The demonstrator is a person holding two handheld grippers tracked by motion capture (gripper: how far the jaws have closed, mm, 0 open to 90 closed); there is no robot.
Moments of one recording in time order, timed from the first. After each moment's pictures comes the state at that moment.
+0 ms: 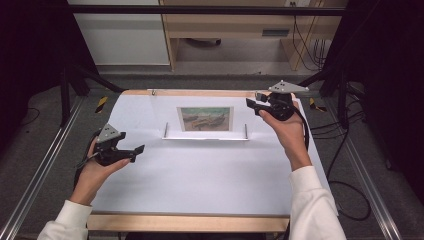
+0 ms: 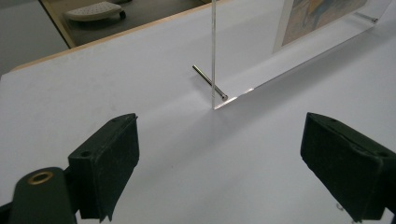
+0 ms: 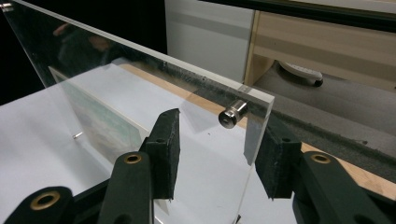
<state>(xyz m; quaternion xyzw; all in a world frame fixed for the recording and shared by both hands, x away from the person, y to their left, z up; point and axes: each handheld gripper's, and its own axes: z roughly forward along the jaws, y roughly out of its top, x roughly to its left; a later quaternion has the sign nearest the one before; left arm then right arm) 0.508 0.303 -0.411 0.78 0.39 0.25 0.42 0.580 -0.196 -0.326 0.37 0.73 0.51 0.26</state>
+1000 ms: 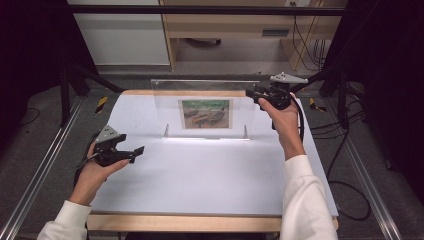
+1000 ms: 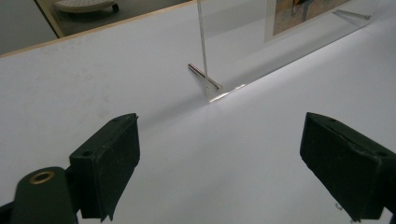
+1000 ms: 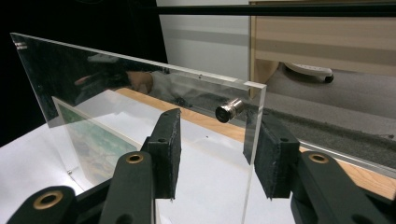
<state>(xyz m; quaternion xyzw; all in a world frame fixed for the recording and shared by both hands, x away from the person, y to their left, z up) 0.509 0.306 -0.417 0.78 0.40 0.23 0.42 0.620 -0.202 -0.334 0.40 0.70 0.55 0.23</state>
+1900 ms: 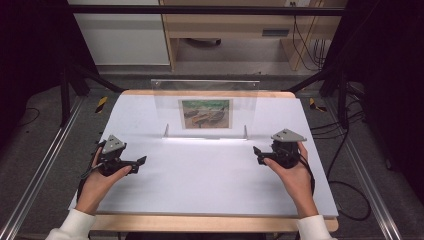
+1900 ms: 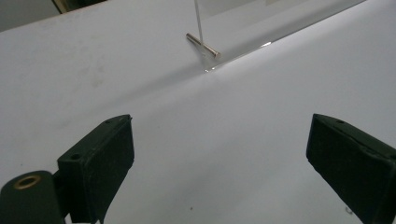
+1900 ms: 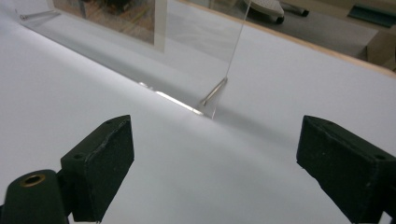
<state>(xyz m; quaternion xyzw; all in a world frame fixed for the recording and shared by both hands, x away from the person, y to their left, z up) 0.488 0.299 -0.439 0.79 0.41 0.24 0.39 0.490 -0.214 -0.420 0.44 0.76 0.39 0.29</state>
